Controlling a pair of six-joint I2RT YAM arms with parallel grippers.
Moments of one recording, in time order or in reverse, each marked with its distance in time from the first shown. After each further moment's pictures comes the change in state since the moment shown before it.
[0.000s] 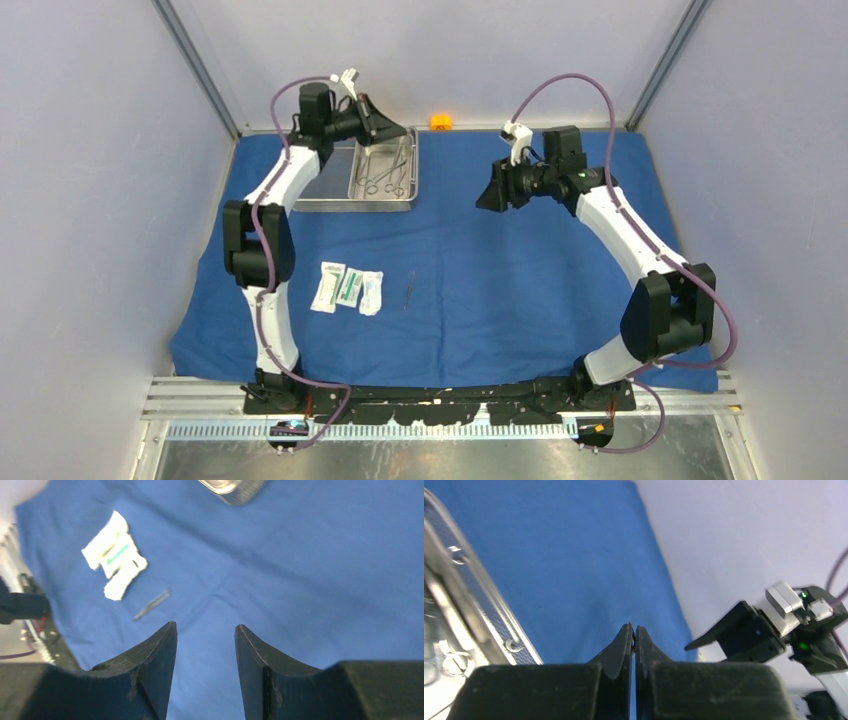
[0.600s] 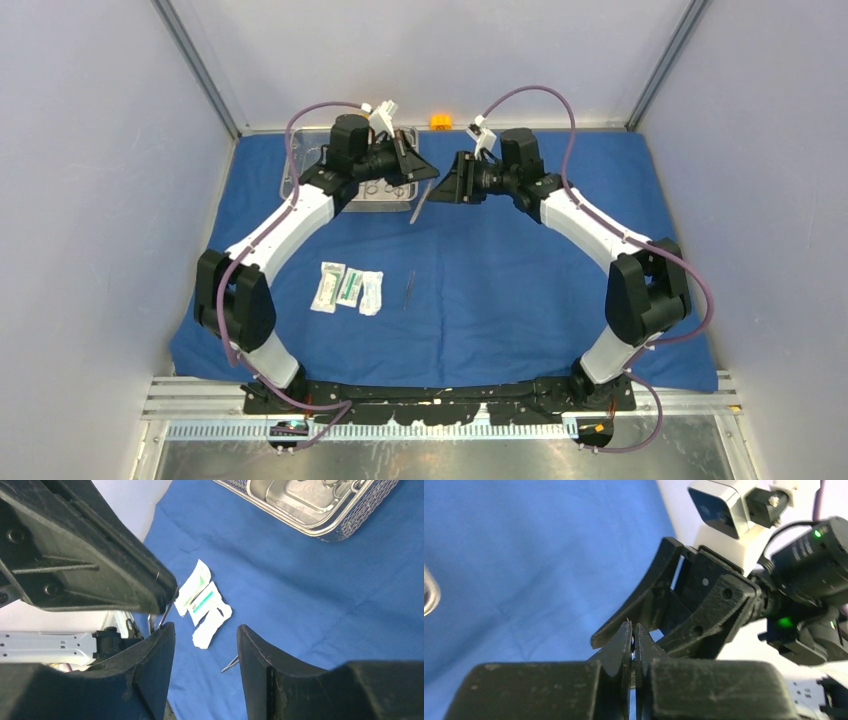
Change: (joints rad) left arm -0.271 -0.448 -0.455 -0.025 -0.262 -0.005; right arm 0.188 0.130 0.006 0.385 -0.051 0.566
